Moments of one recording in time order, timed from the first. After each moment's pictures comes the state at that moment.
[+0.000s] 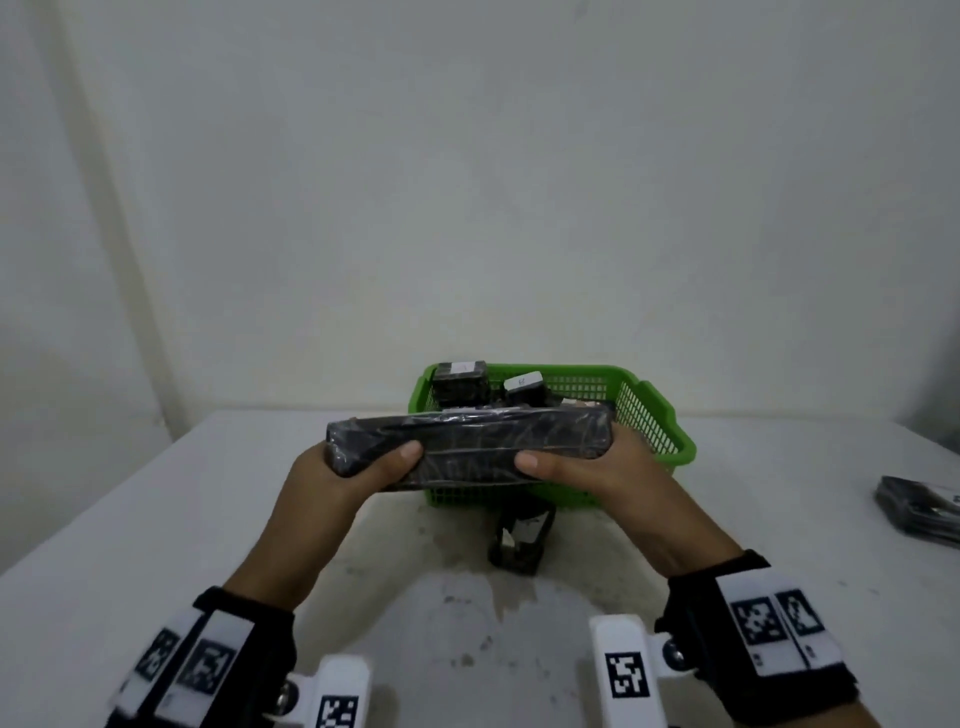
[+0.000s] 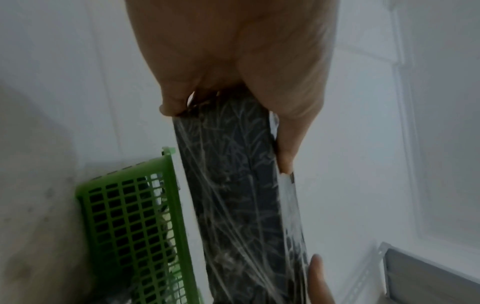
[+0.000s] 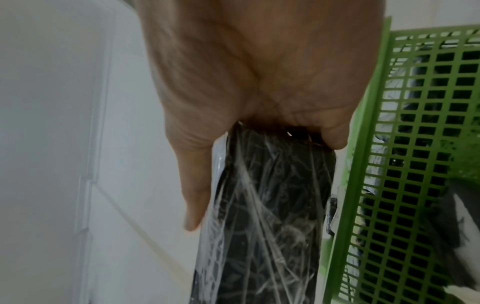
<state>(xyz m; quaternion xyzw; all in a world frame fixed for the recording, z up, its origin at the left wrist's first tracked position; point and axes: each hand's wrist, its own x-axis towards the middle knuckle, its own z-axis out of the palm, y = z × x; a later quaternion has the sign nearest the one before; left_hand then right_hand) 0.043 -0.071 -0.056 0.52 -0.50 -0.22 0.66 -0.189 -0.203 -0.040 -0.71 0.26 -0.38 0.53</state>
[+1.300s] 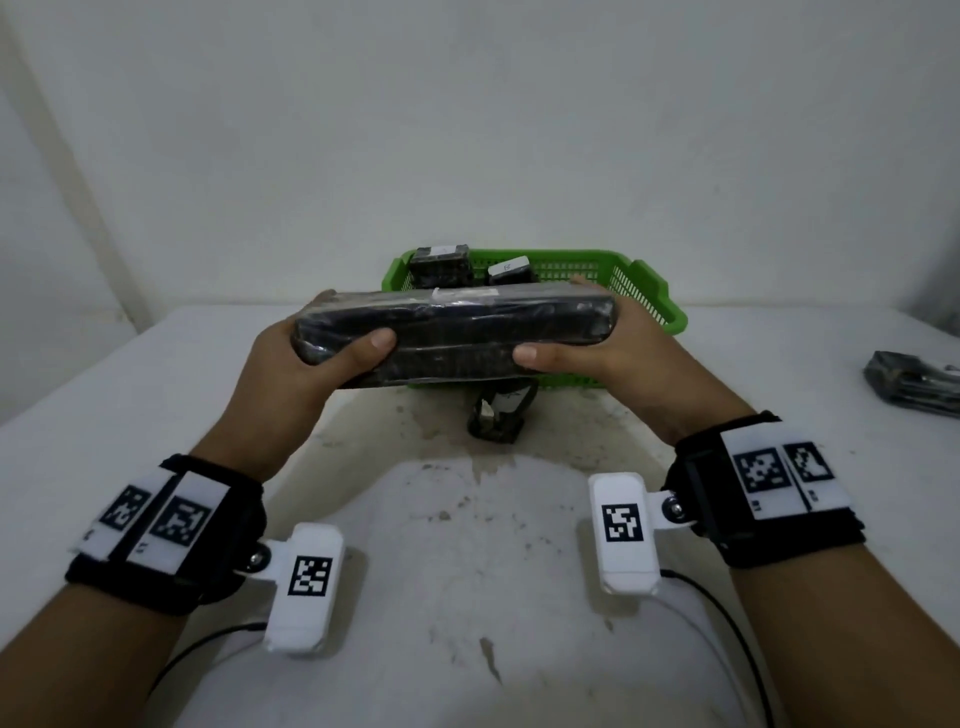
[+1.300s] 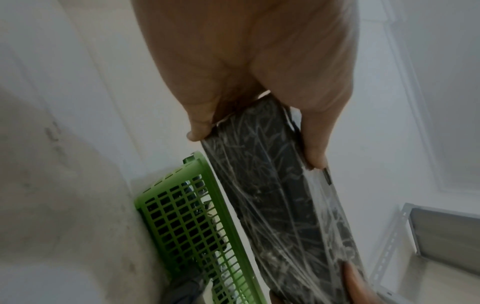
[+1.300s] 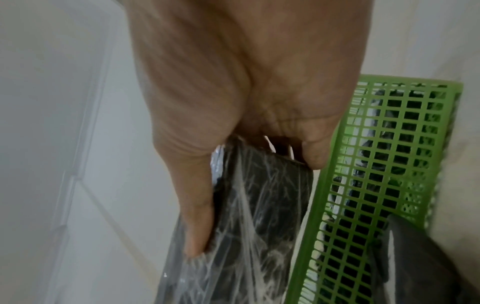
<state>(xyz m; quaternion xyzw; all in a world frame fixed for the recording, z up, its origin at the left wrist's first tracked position) 0.034 -0.068 -0.076 0.52 -0.53 -0.19 0.64 -0.208 -0.212 -0.062 -0.74 0.24 -0.36 0.52</state>
